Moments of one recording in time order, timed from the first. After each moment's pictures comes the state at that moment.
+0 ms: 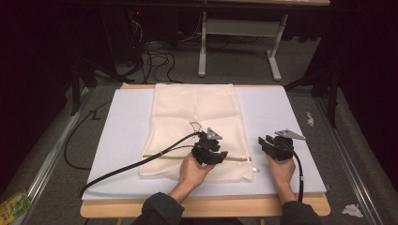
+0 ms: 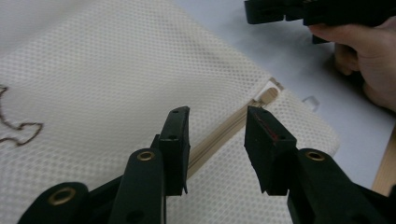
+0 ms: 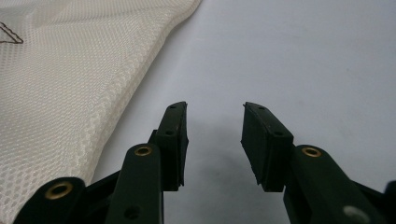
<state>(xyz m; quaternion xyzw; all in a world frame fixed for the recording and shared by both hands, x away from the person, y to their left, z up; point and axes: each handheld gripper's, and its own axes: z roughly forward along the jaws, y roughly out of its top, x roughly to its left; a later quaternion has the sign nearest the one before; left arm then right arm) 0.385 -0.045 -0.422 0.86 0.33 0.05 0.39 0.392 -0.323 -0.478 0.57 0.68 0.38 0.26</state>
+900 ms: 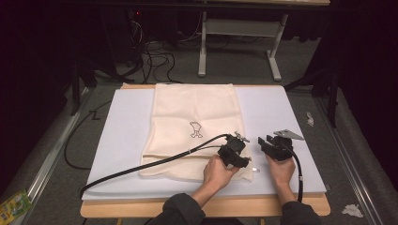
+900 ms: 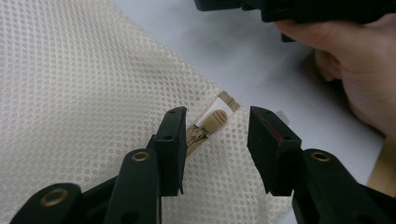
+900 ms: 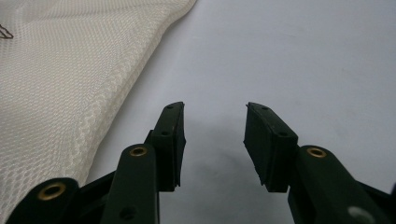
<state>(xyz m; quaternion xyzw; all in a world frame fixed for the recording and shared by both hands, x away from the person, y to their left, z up) 0.386 -0.120 -0.439 0.88 0.33 0.02 0.34 0.392 -0.320 -0.478 0.58 0.68 0.37 0.27</state>
